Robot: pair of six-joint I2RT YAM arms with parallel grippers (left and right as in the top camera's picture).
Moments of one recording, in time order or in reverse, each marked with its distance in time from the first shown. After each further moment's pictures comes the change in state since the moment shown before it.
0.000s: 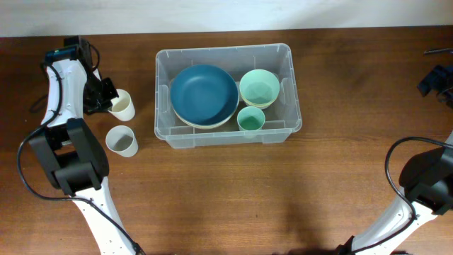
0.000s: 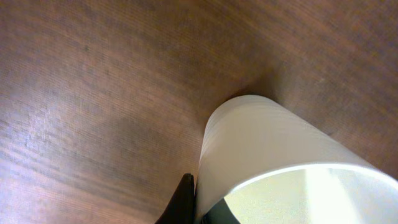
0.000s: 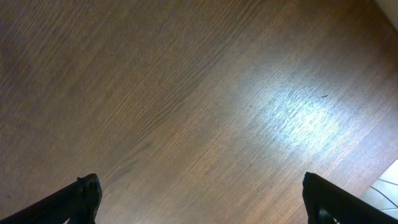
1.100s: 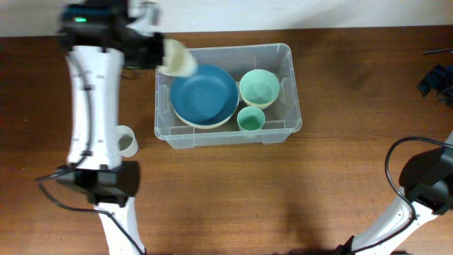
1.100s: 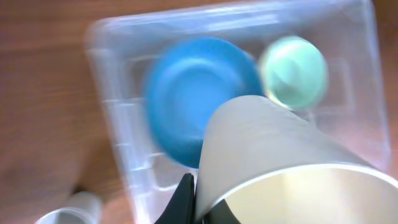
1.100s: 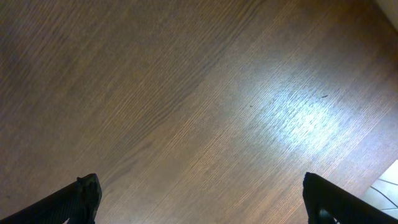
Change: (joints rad) left arm -0.391 -0.180 0.558 -0.354 0.225 0.201; right arm 0.000 0.000 0.000 0.000 0.000 0.000
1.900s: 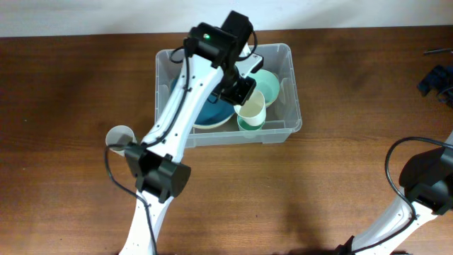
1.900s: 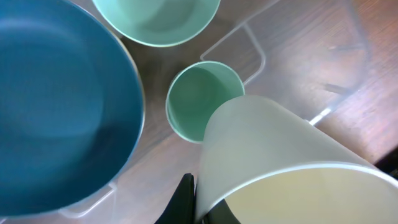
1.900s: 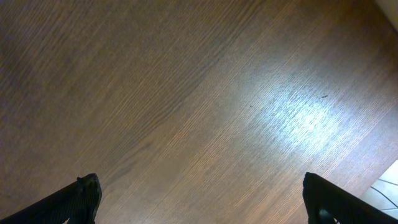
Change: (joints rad) left arm -0.365 0.204 -0.002 -0.041 -0.006 0.095; right arm 0.000 0.000 0.000 0.000 0.000 0.000
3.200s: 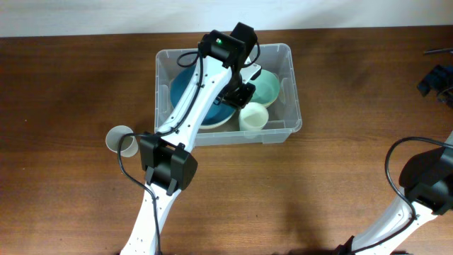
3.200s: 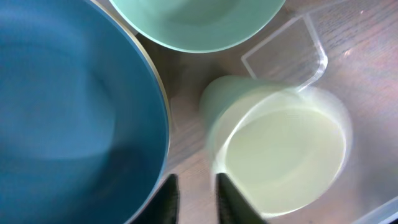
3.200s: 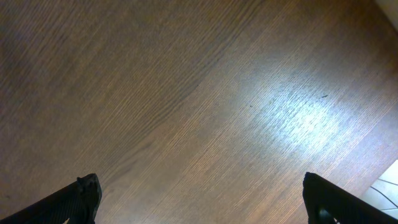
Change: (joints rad) left arm -0.004 0.127 0.000 0.041 -0.088 0.002; right arm 0.000 0.000 0.000 0.000 0.000 0.000
